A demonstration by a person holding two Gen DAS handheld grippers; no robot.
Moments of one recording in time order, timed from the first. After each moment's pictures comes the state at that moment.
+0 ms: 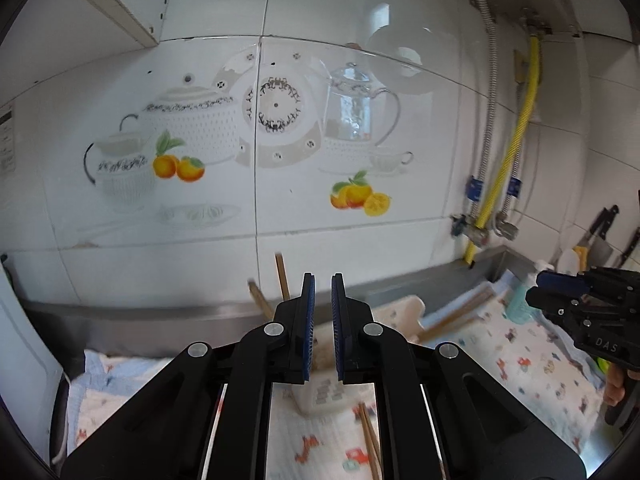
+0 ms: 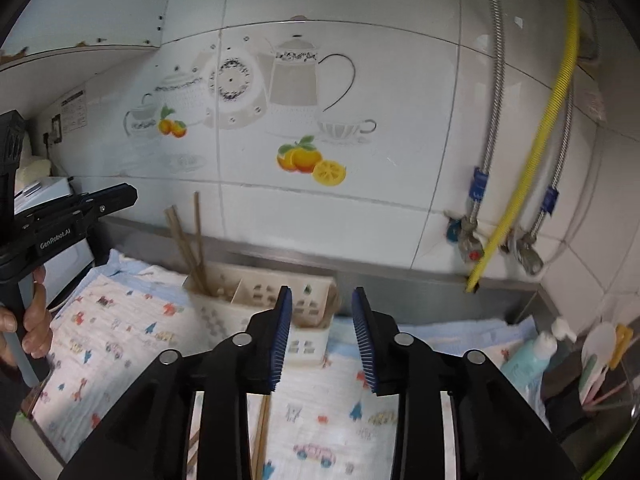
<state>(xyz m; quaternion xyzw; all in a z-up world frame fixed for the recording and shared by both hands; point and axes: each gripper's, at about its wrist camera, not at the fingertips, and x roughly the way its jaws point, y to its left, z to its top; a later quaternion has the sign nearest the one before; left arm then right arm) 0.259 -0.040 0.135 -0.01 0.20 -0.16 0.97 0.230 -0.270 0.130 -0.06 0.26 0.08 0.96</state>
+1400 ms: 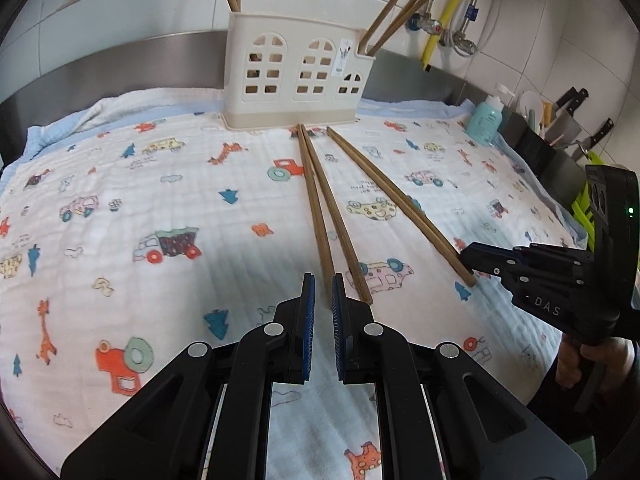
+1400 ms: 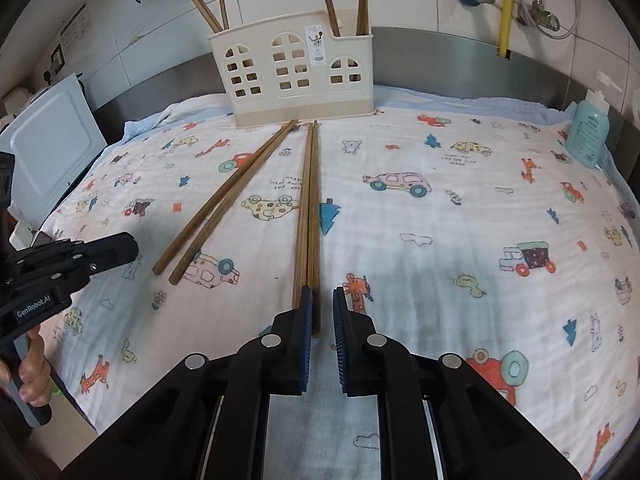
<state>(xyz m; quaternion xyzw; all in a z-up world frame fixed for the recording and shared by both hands) 0.134 -0.054 -0.090 -0.02 0.40 -0.22 0.89 0.124 -0.256 -0.099 0.02 0.42 0.10 0.90</state>
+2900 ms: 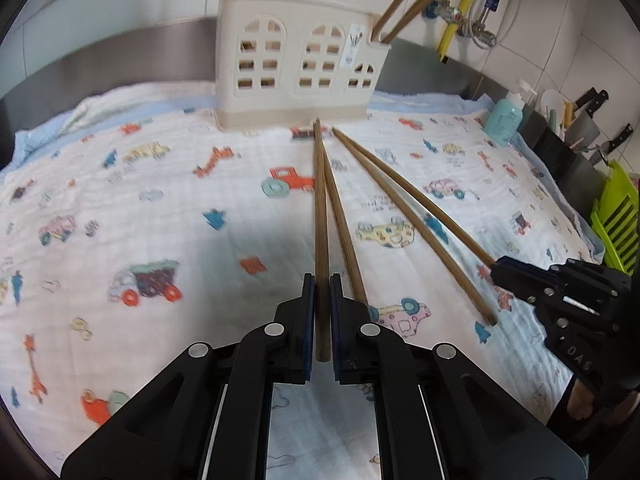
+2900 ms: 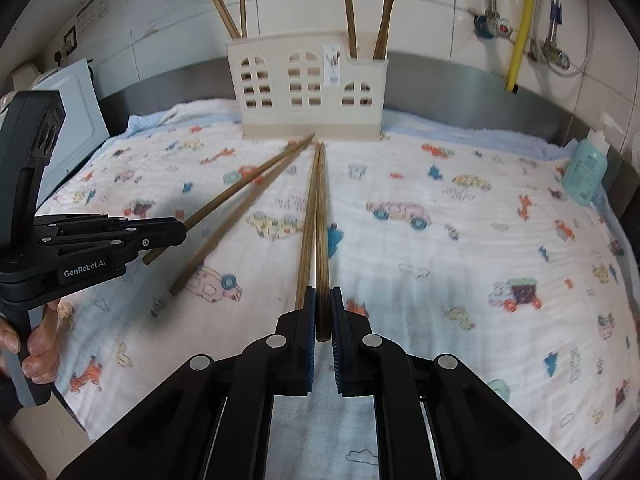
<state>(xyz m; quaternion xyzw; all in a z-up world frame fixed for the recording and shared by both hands) 0.171 -0.072 -0.093 -0.02 0.42 -0.20 0.88 0.124 -0.249 -0.081 -0.03 0.38 0.10 0.92</state>
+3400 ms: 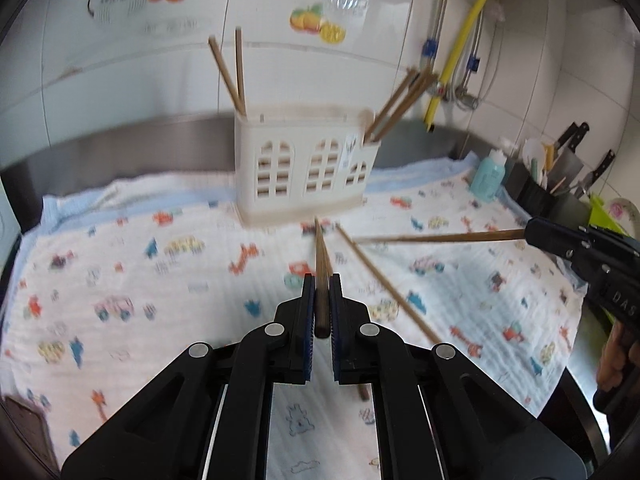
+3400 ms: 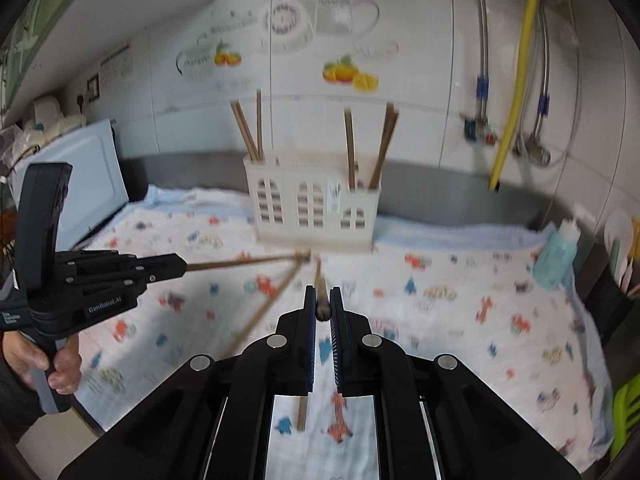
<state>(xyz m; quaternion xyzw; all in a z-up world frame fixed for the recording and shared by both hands) 0.164 -0.048 -0.010 -0.02 0.33 -0.20 0.92 0.113 -0.249 0.026 -0.04 0.28 0.11 0.95</state>
